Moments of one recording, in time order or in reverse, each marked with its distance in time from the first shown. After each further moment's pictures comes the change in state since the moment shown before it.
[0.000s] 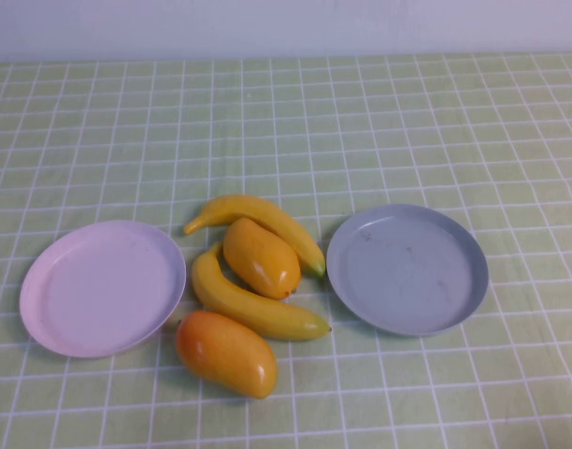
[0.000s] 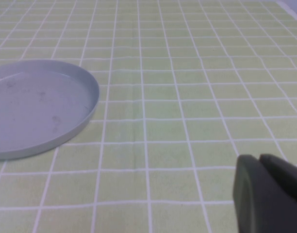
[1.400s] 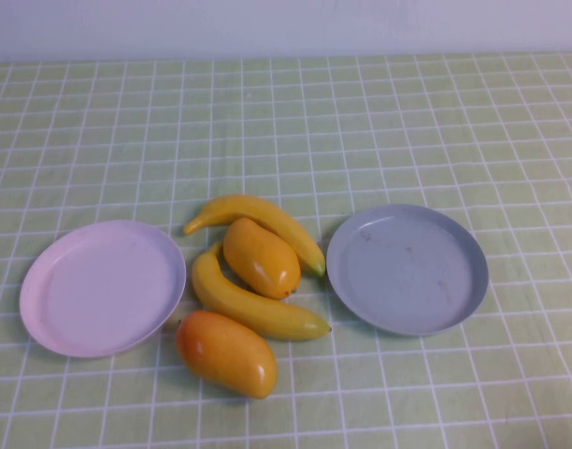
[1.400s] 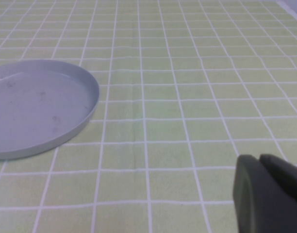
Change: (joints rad) right arm 0.000 0.000 0.000 0.000 0.000 0.000; left arm 0.000 0.000 0.000 -0.560 -0.198 -0.146
